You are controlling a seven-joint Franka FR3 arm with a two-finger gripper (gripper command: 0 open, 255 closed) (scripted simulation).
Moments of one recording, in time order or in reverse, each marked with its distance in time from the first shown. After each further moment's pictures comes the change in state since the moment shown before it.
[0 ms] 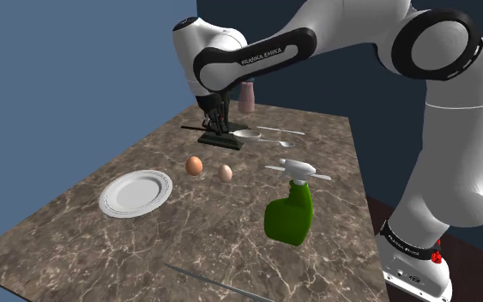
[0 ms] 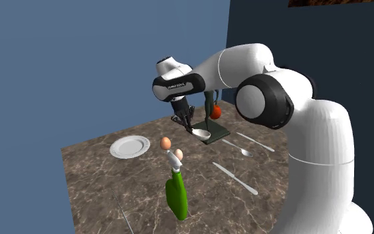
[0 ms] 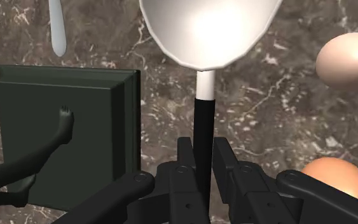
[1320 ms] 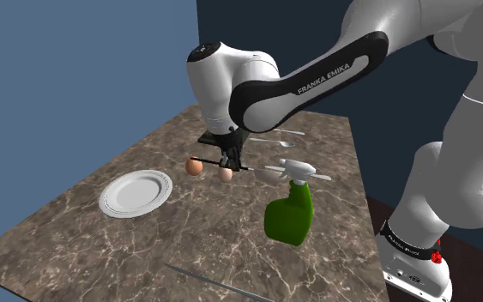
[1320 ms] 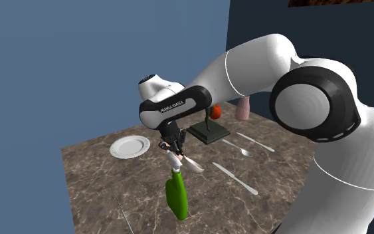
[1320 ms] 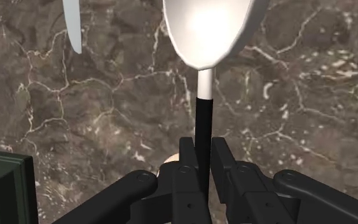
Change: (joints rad) arm 0.095 -0.287 0.101 -0.461 0.074 0.120 0.227
